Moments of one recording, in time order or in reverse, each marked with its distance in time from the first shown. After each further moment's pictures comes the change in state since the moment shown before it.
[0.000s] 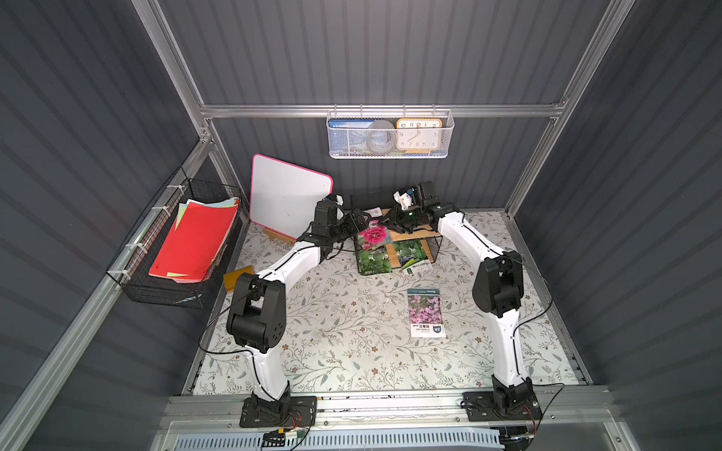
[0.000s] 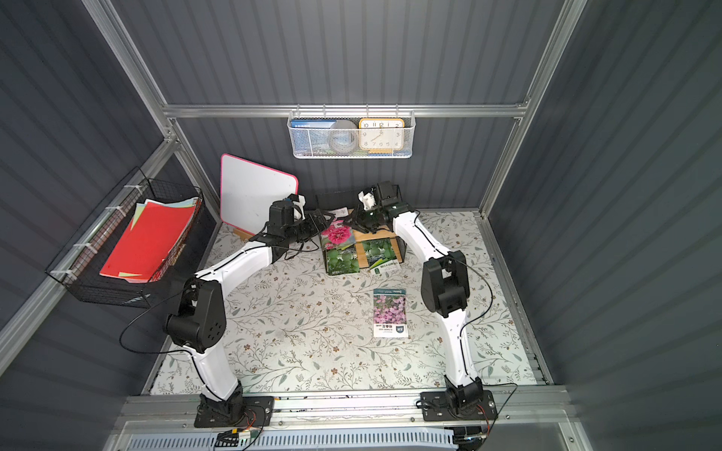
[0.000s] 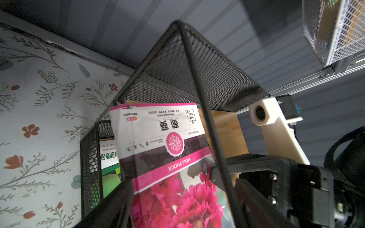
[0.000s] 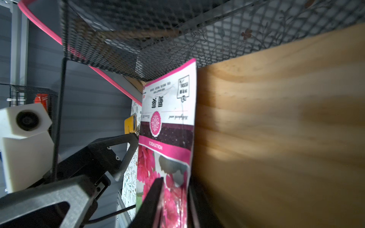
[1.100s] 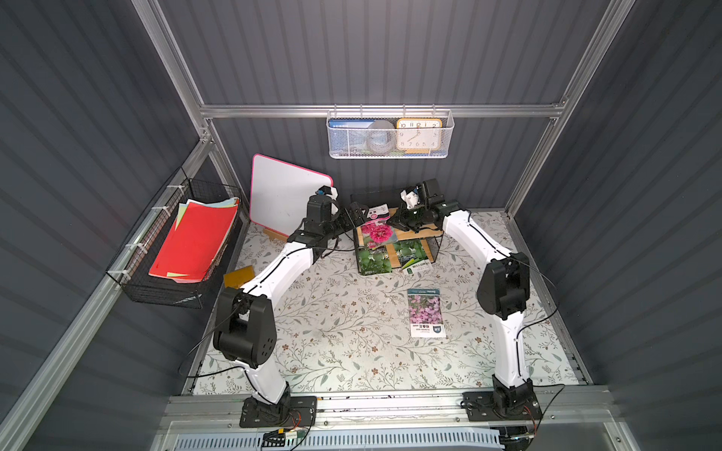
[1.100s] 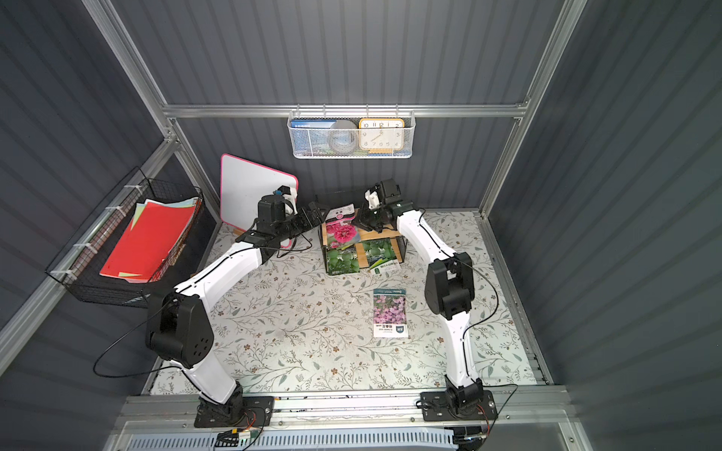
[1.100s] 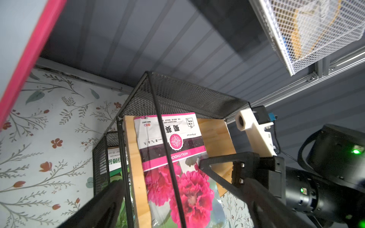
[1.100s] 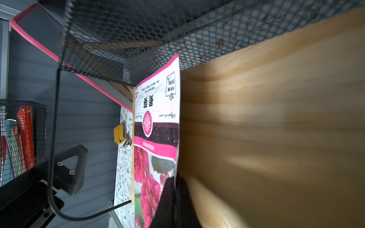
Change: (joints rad) left arm 0.000 -0.149 0.000 -0.082 -0.076 0.063; right arm -0.024 -0.076 -0.043 -0.049 0.099 0.002
